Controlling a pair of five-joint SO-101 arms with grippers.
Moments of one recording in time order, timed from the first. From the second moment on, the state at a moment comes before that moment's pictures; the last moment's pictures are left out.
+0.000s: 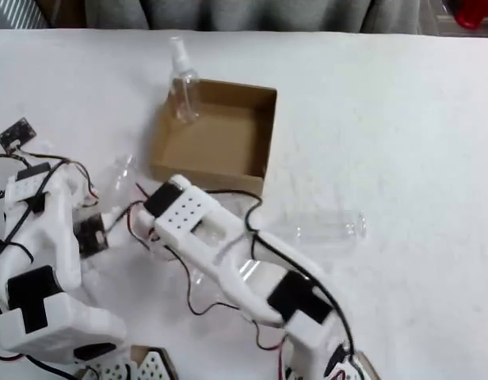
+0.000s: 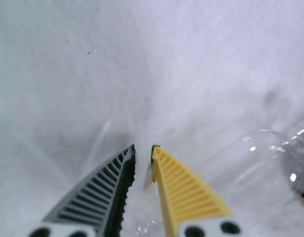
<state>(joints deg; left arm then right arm) -27.8 2.3 33.0 48.1 23.3 -54.9 13.8 1.3 68.6 57.2</state>
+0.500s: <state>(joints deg) -27.6 2.7 33.1 48.0 22.7 -49.2 -13.4 0.8 70.2 33.4</state>
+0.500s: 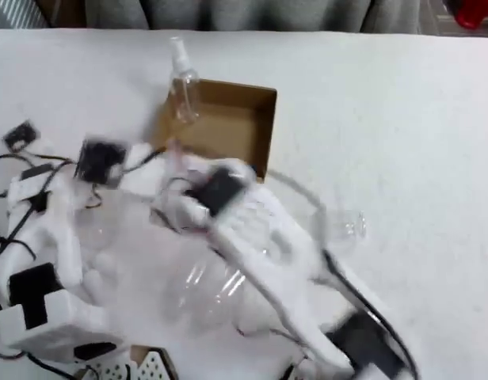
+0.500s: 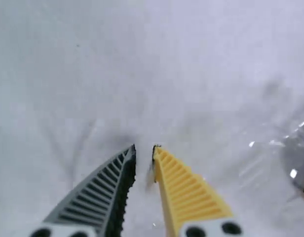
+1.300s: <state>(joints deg) -27.9 2.8 33.0 47.9 21.2 -9.7 -30.8 0.9 82.8 29.1</state>
